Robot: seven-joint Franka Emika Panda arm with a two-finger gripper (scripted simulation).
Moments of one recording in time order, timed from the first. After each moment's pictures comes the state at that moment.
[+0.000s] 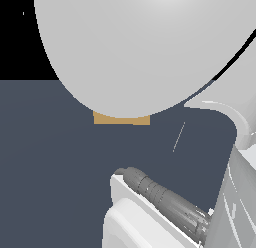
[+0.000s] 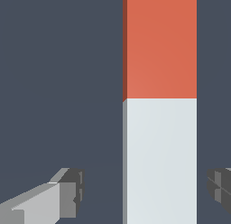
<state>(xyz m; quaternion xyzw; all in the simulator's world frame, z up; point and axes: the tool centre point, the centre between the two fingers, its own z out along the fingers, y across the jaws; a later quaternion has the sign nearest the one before) 0.062 -0.298 0.019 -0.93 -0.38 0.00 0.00</state>
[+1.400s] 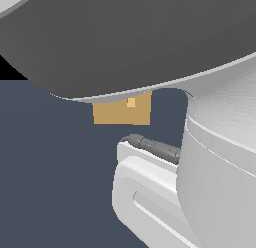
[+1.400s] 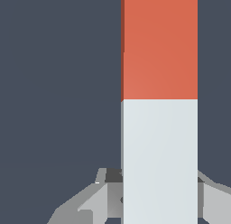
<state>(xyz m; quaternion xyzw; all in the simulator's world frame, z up) 0.070 -0.254 0.024 -0.91 -0.42 0.00 0.00</state>
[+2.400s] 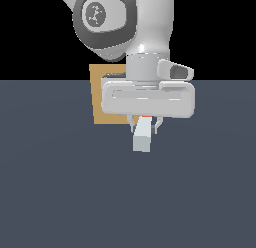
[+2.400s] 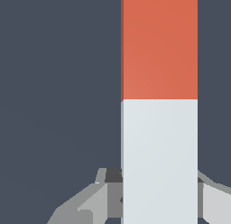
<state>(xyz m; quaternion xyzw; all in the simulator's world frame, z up) 0.039 -0.012 0.080 -0.77 -0.64 0.00 0.00</state>
